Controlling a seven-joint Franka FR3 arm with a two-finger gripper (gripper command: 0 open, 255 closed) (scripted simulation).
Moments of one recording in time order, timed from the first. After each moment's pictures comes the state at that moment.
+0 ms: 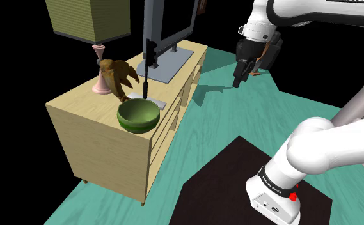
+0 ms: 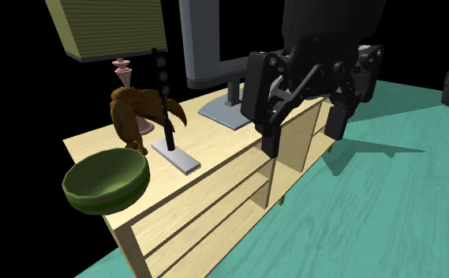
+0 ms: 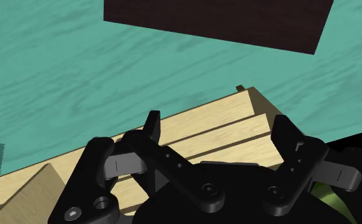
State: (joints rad) arm 0.01 -0.77 -0.04 -2.44 -0.04 1.61 -0.15
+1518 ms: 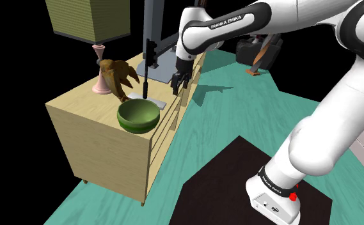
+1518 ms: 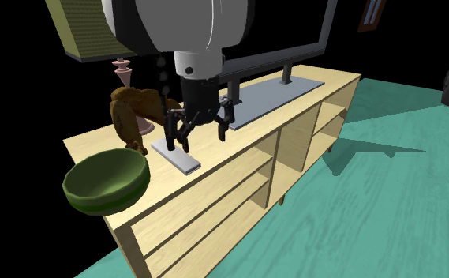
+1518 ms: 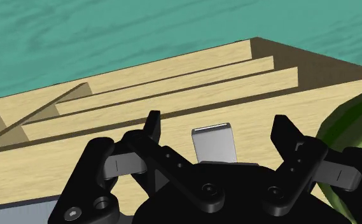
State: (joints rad) arm 0.10 -0.01 0.03 -2.12 0.00 2.08 -0.15
